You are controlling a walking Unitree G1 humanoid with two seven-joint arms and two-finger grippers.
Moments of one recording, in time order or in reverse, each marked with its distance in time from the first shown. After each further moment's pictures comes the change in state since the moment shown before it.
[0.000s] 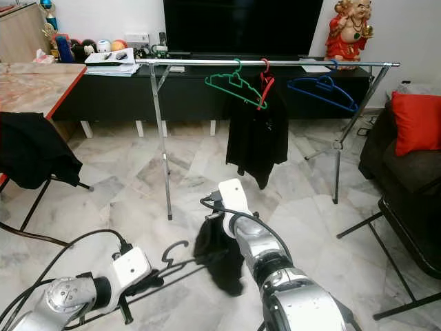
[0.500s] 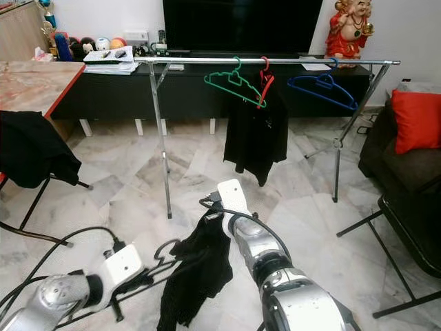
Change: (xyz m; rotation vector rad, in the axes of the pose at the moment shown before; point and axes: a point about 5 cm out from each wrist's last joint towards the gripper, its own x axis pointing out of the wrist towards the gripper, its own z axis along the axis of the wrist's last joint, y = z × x) left arm -0.011 0.001 -0.016 0.004 0.102 -0.030; right arm 0.000 0.000 0.000 0.000 0.000 0.004
